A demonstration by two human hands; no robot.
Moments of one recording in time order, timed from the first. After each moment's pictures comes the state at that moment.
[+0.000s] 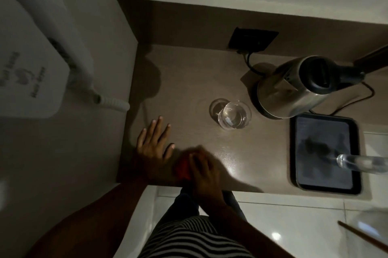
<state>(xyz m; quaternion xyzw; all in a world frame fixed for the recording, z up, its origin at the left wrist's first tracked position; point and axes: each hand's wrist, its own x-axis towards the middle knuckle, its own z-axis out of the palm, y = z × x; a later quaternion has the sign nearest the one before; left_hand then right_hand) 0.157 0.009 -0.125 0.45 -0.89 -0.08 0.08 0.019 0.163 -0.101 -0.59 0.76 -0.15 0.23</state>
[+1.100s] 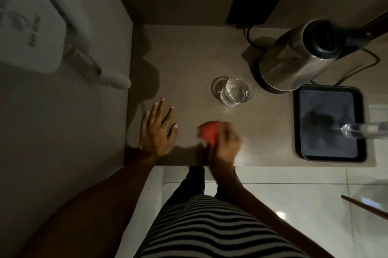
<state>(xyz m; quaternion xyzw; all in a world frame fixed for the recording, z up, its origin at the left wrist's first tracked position) 0.159 0.000 -0.131 0.44 -0.89 -0.11 -0.01 0.001 0.148 -0.095 -0.39 0.88 -0.22 0.17</state>
